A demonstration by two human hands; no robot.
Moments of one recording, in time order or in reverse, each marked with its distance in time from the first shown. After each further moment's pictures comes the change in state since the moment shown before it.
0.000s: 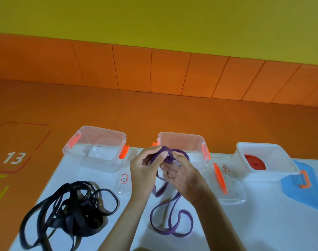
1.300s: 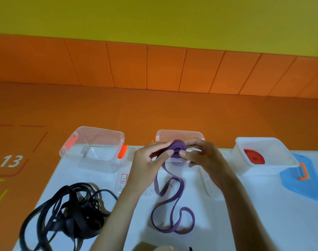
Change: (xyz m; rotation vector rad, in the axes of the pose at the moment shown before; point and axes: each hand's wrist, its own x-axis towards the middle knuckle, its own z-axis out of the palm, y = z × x) left_hand 0.023 0.027 -0.003 0.155 -0.371 0.018; right_hand -0.017 -0.068 -0.012 -0.794 0.000 -0.398
